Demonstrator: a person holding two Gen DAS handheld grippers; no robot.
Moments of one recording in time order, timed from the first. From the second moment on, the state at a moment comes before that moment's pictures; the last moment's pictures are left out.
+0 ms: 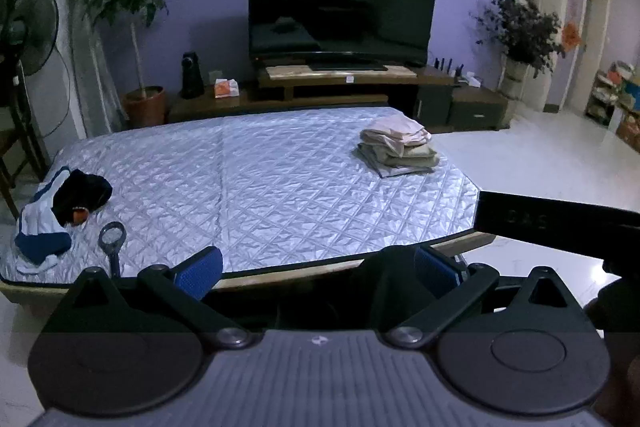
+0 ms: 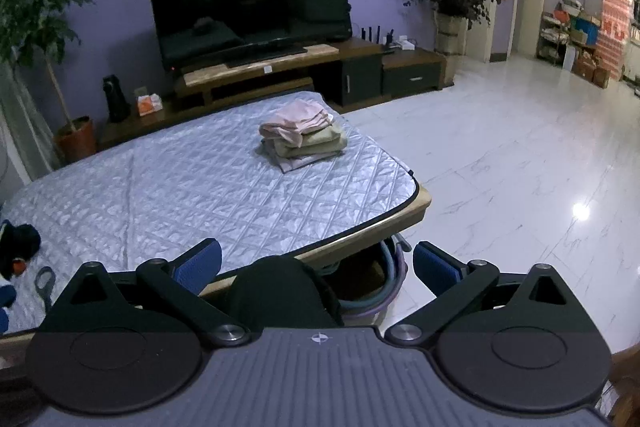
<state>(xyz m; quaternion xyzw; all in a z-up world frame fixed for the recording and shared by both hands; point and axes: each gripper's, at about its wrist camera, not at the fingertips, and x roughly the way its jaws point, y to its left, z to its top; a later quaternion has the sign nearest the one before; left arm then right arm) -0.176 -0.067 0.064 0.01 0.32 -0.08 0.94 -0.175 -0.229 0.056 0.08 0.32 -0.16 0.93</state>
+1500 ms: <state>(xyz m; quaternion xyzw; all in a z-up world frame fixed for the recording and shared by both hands) -0.175 -0.073 0.055 0.02 0.35 -0.09 0.93 -0.169 -0.213 0.046 0.03 0.34 -0.15 0.93</state>
